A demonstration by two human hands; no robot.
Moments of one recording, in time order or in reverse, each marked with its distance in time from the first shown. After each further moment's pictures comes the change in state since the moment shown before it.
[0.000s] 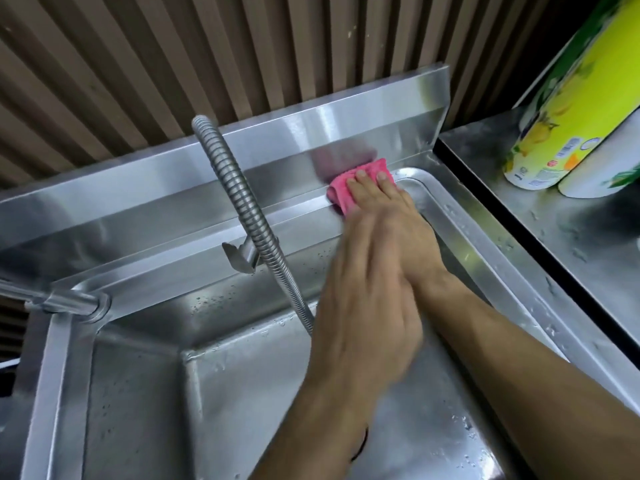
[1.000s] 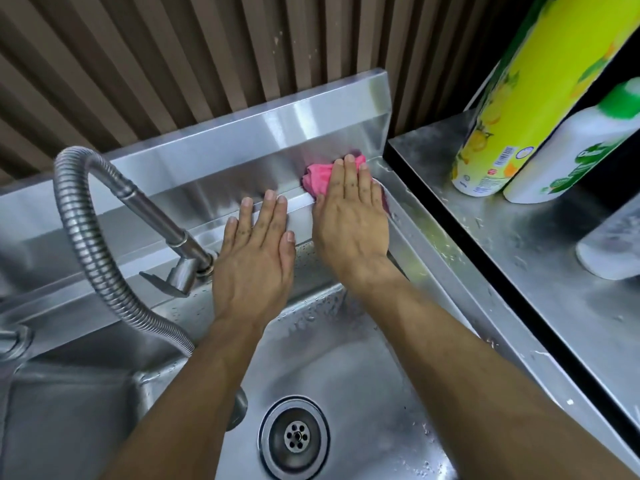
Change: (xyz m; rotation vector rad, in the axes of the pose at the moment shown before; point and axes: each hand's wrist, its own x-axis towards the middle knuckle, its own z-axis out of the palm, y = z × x) left_hand 0.056 -0.111 0.045 0.579 -0.155 -0.076; right_hand 0.031 -0.001 -0.018 -0.185 -0.107 0.336
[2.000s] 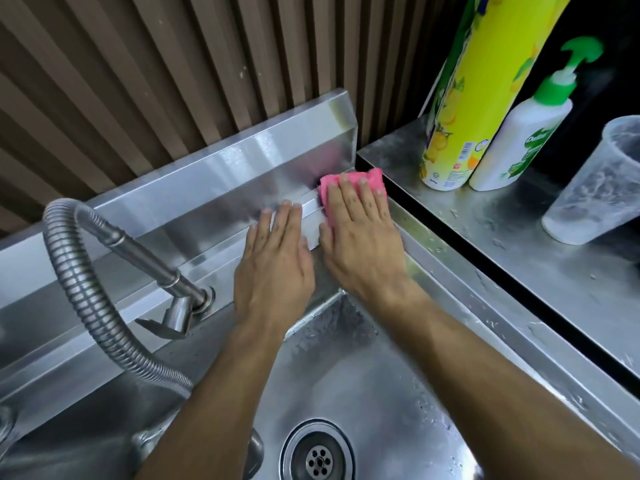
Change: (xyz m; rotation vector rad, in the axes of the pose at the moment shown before) left_hand 0.025 0.021 -0.008 -0.194 0.011 0.179; right_hand -0.018 0.021 0.012 0.042 0.335 -0.020
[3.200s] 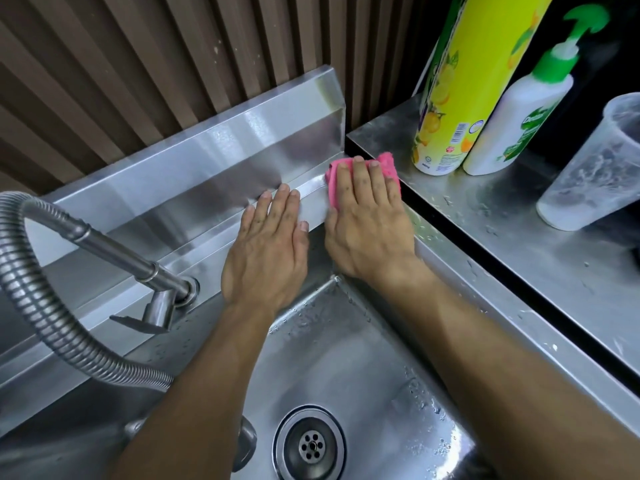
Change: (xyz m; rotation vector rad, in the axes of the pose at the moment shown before) left_hand 0.011 0.003 0.008 0.064 -0.122 0.048; right_hand -0.001 0.017 -0.026 -0.128 -0.275 0.072
